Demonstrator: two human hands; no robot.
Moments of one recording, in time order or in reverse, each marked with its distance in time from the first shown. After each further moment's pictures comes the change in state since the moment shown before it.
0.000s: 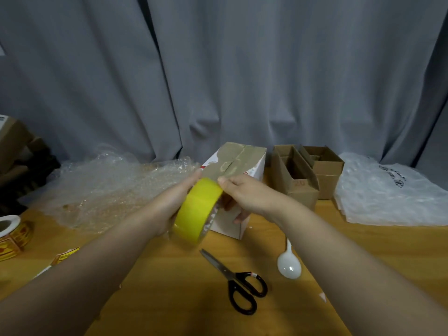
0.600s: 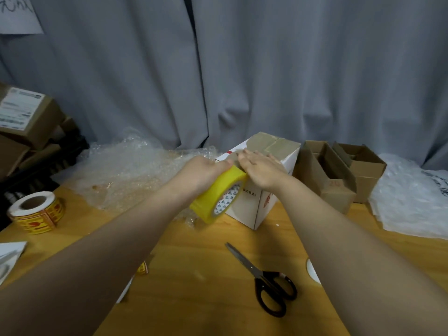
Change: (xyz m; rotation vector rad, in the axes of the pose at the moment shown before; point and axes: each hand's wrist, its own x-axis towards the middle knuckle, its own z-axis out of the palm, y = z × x) left_hand 0.013 0.015 -0.020 0.447 0.367 0.184; right_hand 0.098 0.013 0.009 -0.621 0.161 -0.062
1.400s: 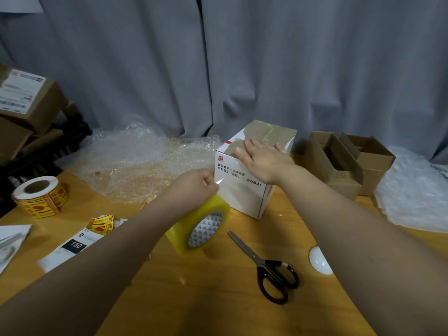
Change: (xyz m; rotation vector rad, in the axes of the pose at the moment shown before) left_hand -0.011 -0.050 -0.001 0.394 -0.008 0.051; right_hand 0.001 0.001 0.004 -0.222 -0.029 -0.003
